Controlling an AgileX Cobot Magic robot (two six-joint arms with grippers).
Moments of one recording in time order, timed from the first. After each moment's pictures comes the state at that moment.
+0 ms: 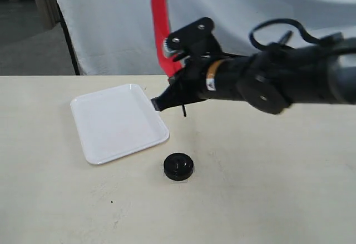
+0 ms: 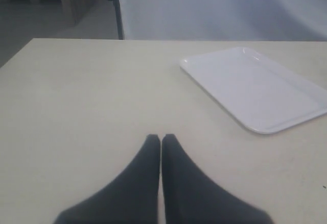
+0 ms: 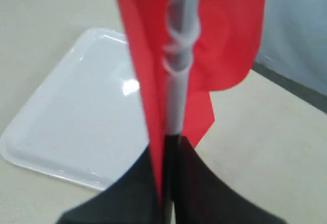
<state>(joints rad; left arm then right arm) -0.02 0.00 0.00 0.05 0.35 -0.07 0.59 1.78 -1.15 -0.45 0.00 0.28</state>
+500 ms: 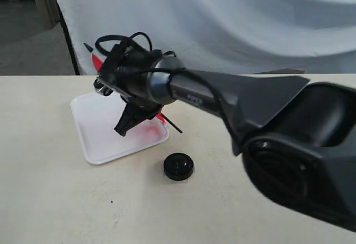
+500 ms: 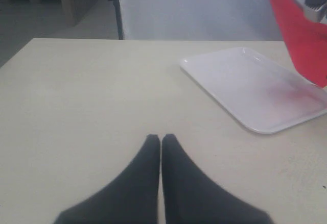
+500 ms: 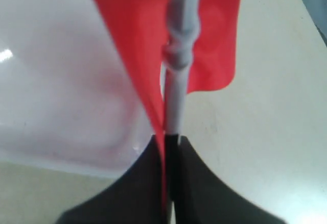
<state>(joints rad) -0.02 0.00 0.00 0.05 0.35 -0.07 0.82 2.42 -2.12 -0.62 1.05 0.21</state>
